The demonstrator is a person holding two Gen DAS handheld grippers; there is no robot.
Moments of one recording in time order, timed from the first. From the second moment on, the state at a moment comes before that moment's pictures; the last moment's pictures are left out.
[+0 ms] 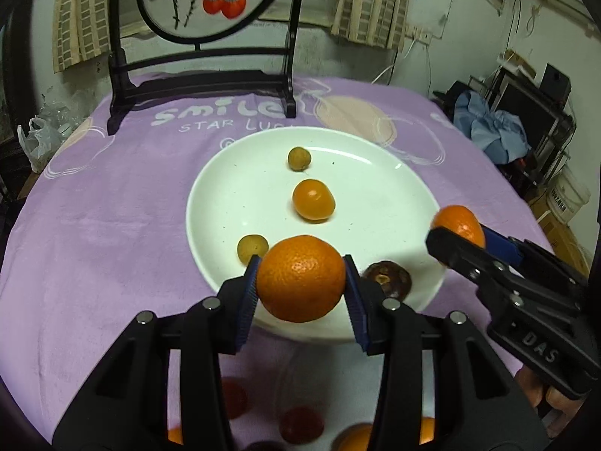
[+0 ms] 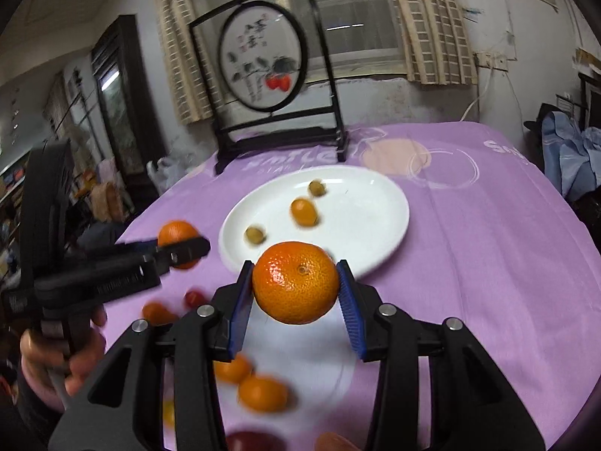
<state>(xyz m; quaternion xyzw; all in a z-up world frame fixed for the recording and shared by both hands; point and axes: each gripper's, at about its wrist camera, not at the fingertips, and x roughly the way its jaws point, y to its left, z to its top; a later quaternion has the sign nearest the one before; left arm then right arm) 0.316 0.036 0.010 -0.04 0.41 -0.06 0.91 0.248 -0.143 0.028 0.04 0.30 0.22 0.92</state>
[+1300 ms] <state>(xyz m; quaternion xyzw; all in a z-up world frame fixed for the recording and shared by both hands) 0.236 0.103 0.030 -0.09 0.36 0.04 0.93 0.199 -0.160 0.002 0.06 0.32 0.22 0.92</state>
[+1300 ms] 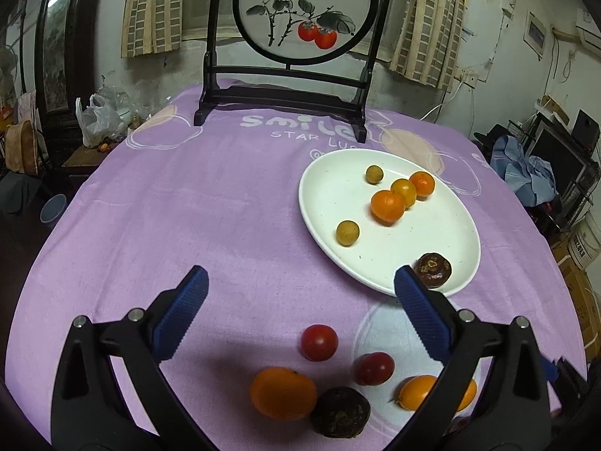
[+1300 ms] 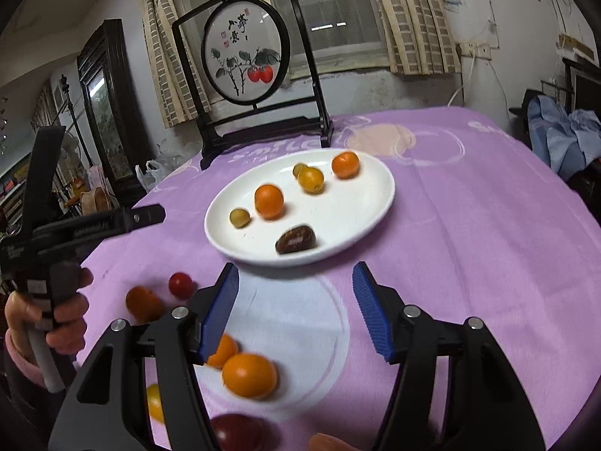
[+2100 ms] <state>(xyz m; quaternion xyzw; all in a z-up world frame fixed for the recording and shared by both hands) 0.224 0.103 0.032 -0.09 0.35 0.02 0.93 0.142 -0.130 -0.036 0.04 0.41 0.25 0.88</state>
